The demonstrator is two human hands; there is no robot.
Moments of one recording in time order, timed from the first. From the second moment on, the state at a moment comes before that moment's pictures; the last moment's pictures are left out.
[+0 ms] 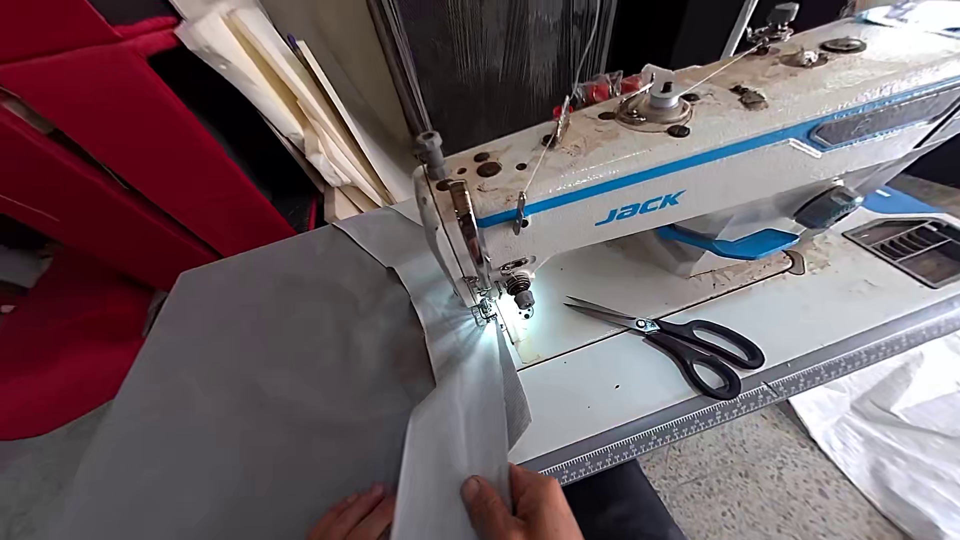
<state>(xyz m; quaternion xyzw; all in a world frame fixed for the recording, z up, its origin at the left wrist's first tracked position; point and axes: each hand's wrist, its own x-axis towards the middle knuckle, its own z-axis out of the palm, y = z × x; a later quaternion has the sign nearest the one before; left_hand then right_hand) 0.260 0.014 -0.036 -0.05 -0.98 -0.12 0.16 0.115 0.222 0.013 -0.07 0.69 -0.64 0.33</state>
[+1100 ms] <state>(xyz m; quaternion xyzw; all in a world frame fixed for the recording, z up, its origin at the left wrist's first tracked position) 0.058 0.001 -0.034 -0.33 -0.92 -0.17 0.16 0.130 0.285 -0.023 -0.14 0.90 -0.40 0.09</state>
